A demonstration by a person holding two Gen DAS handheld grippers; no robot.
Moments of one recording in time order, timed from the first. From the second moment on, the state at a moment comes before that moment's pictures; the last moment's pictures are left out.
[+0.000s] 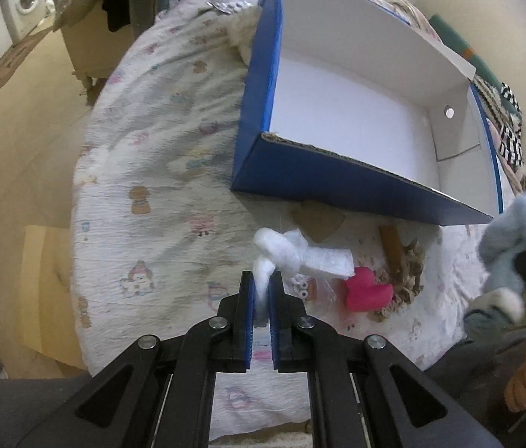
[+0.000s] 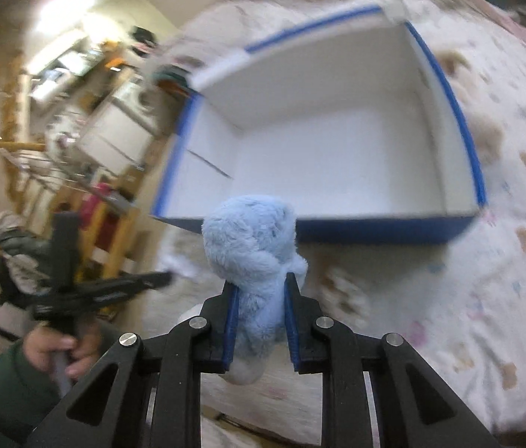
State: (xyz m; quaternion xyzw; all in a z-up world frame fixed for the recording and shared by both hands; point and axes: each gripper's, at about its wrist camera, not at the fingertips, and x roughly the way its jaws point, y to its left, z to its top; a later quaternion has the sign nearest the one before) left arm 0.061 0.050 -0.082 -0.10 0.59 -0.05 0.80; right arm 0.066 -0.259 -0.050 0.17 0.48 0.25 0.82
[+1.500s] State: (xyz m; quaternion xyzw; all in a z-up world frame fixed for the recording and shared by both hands) left arm 0.139 -0.016 0.001 0.02 0.41 -0.07 0.91; right arm 0.144 -0.303 -0.009 0.22 0.37 0.18 0.88
